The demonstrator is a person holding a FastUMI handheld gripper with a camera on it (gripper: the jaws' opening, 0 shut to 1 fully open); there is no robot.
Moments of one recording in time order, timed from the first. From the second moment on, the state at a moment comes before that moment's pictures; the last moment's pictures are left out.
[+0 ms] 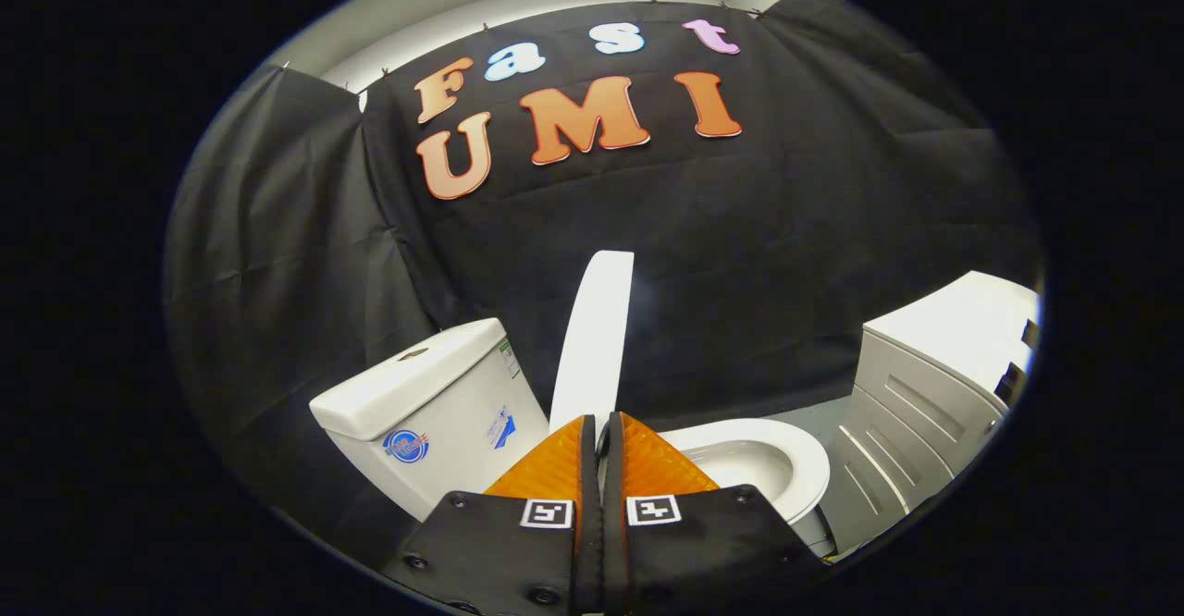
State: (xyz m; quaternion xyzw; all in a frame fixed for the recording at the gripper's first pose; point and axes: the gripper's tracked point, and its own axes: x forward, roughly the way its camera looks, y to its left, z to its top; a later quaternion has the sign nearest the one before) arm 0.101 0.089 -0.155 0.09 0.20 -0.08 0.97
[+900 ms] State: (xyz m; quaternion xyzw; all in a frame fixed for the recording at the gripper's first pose) arm 0.129 0.189 -0.146 0.05 0.19 -0.01 0.98
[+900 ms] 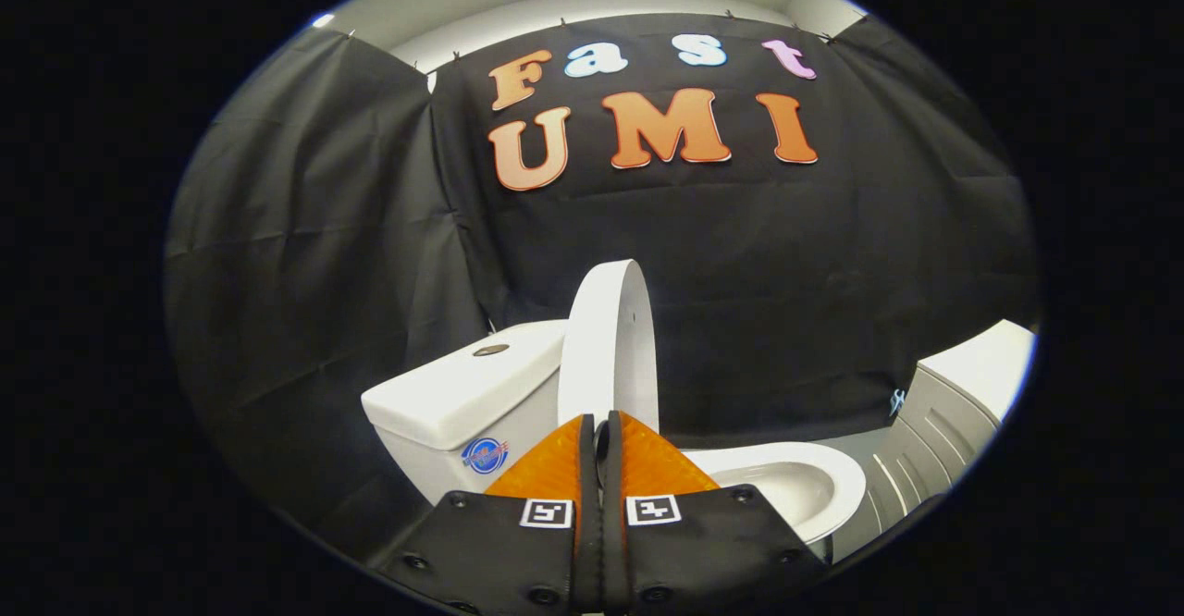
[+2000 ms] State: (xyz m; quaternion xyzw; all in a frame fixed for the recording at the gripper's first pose) arm 0.146 0.276 -0.159 -0.07 0.19 0.05 0.98
